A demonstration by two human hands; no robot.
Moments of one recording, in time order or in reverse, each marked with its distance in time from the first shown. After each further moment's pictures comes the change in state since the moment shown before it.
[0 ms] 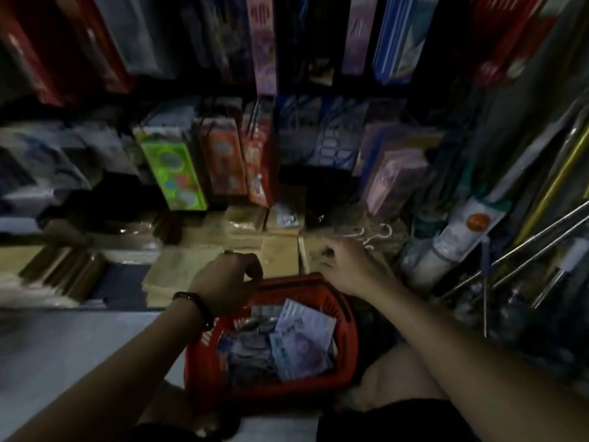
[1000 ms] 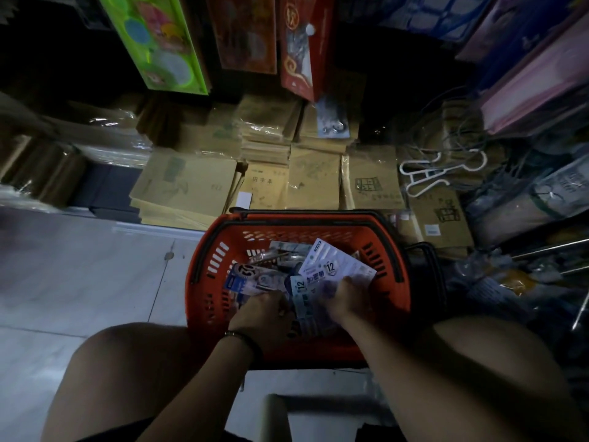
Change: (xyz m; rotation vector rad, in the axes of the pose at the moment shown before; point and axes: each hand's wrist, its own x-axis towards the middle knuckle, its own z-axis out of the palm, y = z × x) left_hand 0.007 -0.109 0.258 -0.283 -0.418 -0.370; right_hand 0.014 0.102 0.319 -0.053 -0.293 0.655
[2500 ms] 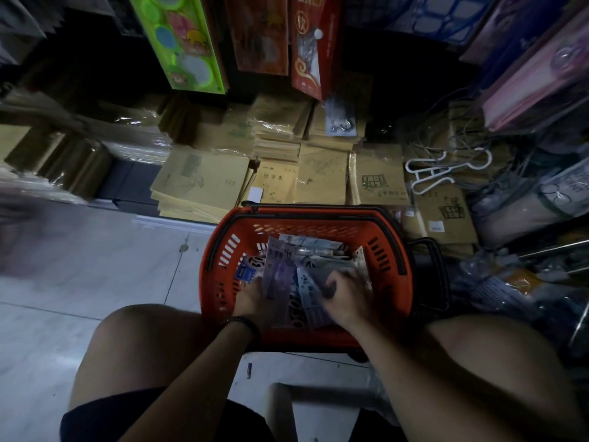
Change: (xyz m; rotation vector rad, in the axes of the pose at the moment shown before) left_hand -0.004 -0.024 0.015 -0.288 0.183 -0.277; right_hand -0.018 0.017 0.000 0.056 0.058 -0.409
